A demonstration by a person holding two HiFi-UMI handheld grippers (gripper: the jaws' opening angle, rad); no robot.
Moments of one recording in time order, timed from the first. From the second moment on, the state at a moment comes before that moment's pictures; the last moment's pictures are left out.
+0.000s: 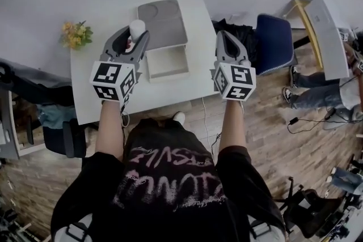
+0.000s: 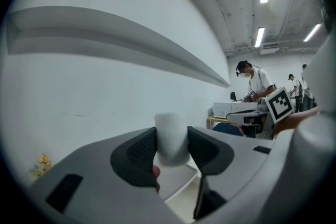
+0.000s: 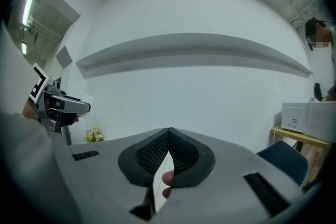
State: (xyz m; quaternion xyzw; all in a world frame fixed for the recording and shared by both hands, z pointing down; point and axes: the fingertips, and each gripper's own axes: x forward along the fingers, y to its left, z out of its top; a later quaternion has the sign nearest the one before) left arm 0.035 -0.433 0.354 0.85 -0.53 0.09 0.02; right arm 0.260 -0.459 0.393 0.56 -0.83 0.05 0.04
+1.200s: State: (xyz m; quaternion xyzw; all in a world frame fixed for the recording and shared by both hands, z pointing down) left arm 0.033 -0.454 0.386 0.85 -0.50 0.12 0.06; right arm 0.230 -0.482 0.406 0.54 -0.84 0.07 0.04
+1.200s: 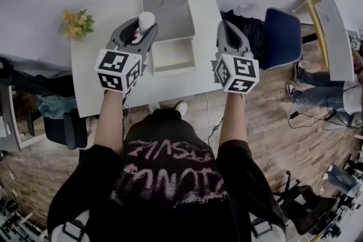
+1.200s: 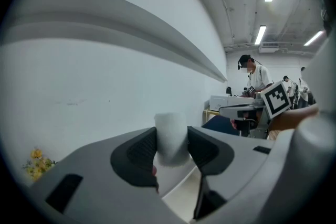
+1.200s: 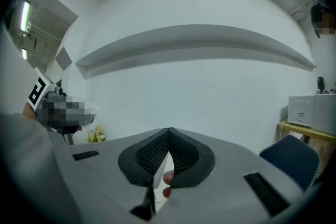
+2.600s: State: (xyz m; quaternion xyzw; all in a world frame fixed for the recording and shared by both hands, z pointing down) left arm 0.071 -0.425 0.591 0.83 -0.36 0.35 0.24; right arm 0.256 -0.484 0.459 0.58 -0.80 0.12 0.06
